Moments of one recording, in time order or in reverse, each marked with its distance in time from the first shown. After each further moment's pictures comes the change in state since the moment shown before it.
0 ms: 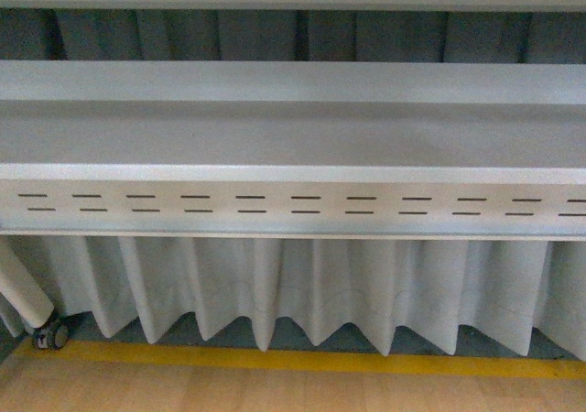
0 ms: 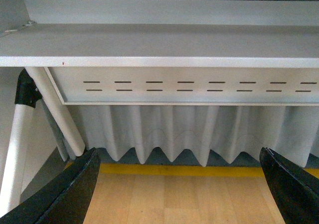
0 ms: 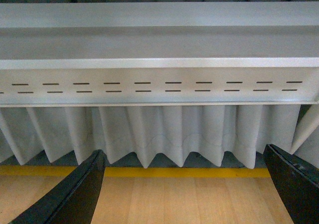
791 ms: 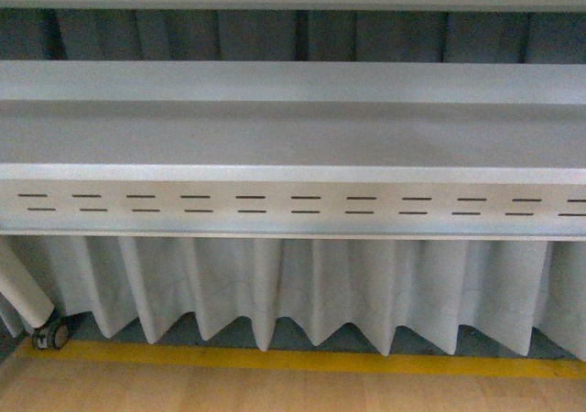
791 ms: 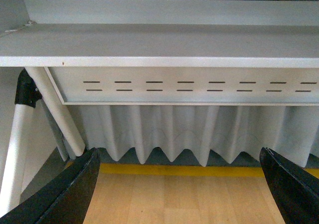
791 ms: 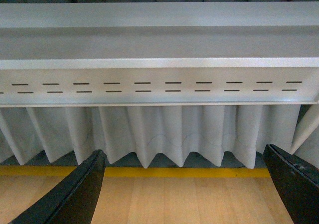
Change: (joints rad) left arm 0.000 0.000 0.000 0.000 0.000 0.000; right arm 0.000 0.000 0.000 0.000 0.000 0.000
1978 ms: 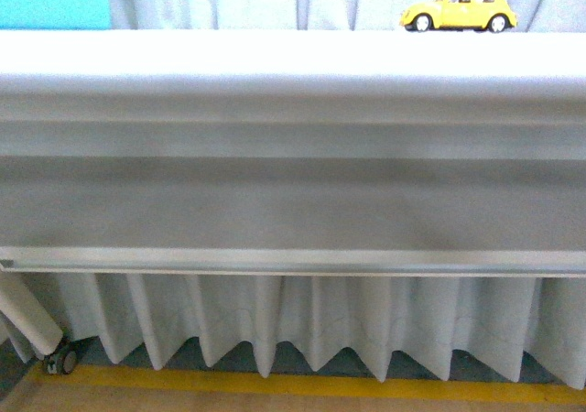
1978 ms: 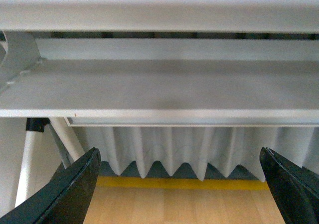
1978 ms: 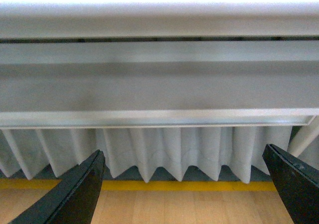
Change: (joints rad) left arm 0.000 0.000 0.000 0.000 0.001 0.000; right arm 0.000 0.000 0.000 -0.001 0.000 0.000
